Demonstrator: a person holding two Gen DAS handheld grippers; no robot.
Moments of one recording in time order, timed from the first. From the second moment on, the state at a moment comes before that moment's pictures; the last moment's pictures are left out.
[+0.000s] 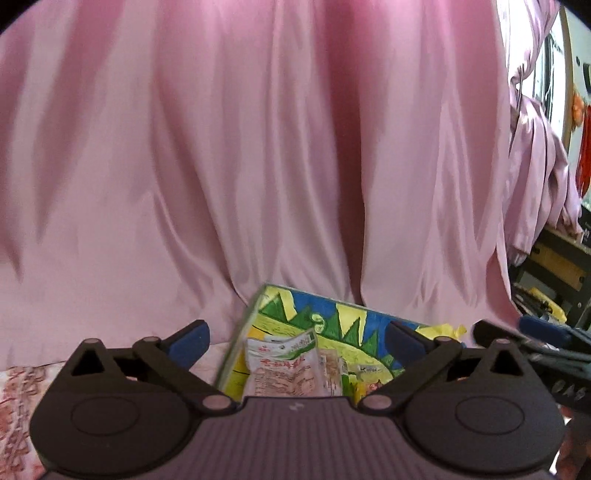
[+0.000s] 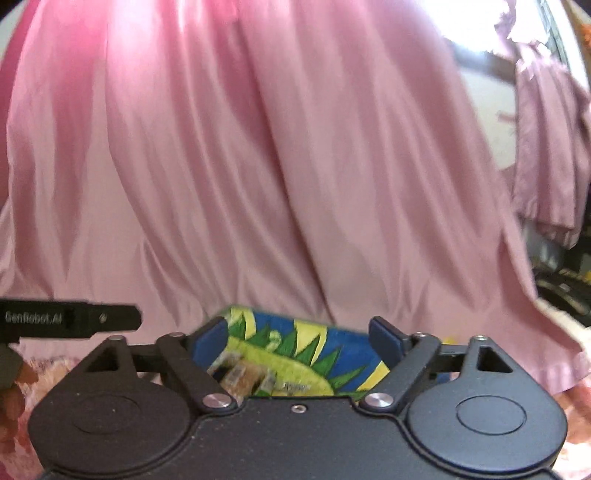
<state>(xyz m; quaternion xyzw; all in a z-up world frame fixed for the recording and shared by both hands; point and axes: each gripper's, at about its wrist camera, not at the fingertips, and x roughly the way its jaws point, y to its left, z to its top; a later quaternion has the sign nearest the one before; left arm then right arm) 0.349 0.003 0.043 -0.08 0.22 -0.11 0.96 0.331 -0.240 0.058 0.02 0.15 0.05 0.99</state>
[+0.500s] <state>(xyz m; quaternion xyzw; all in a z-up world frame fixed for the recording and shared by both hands) 0.185 0.034 0.076 -0.06 0.17 -0.05 0.98 0.175 -0.248 0.089 0.03 0.10 0.04 0.99</state>
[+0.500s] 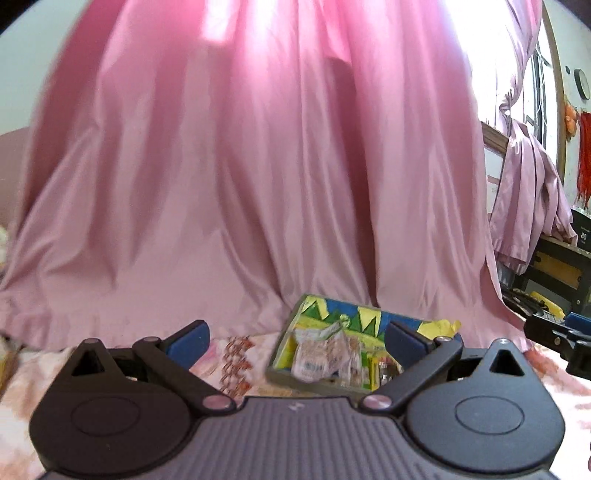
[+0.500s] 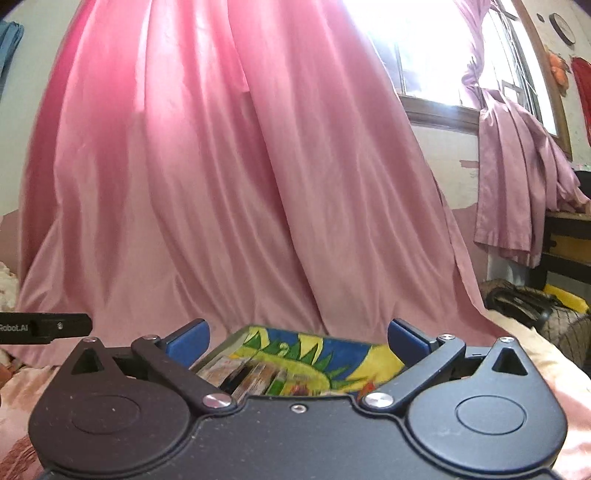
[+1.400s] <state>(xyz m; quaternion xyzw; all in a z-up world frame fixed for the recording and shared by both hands) 0.052 0.026 0.021 -0.07 0.21 0.03 0.97 0.030 -0.246 0.035 0.05 0.19 0.05 0.98</state>
